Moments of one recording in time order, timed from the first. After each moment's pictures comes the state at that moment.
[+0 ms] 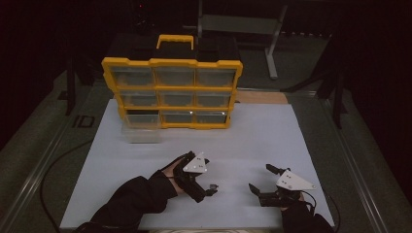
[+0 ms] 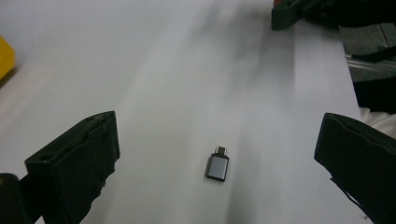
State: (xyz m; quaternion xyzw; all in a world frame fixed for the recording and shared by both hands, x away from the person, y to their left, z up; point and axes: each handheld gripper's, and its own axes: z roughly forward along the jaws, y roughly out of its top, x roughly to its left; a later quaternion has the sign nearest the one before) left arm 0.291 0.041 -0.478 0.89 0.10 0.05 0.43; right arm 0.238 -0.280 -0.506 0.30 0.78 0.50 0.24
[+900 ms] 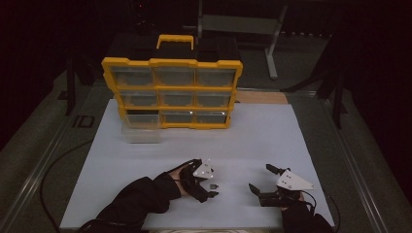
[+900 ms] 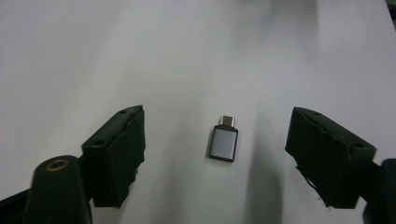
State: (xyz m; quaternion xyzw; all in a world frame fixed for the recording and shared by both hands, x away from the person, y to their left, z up) left arm 0.296 0.026 -0.511 0.92 0.08 0.04 0.38; right arm 0.238 -0.280 -0.506 0.30 0.78 0.49 0.24
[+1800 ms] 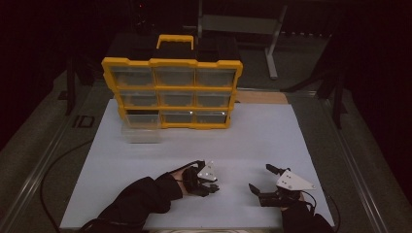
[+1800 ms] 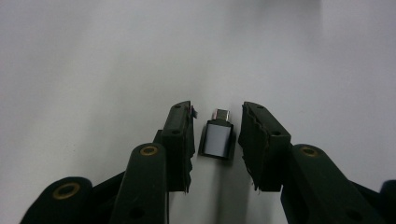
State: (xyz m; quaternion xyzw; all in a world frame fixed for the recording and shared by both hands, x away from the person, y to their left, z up) left arm 0.297 0.018 -0.515 0.93 0.07 0.03 0.35; right arm 0.238 -0.280 -0.506 0.30 0.78 0.49 0.24
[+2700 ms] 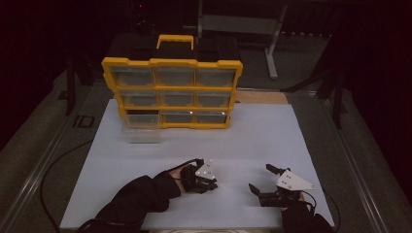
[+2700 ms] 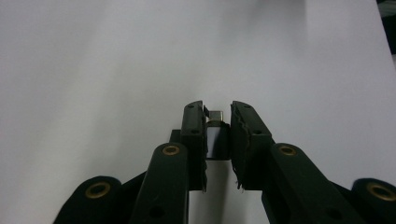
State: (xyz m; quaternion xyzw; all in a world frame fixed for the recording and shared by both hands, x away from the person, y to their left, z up) left arm 0.297 0.026 -0.499 0.93 0.06 0.03 0.35; right arm 0.237 -0.280 -0.506 0.30 0.78 0.49 0.24
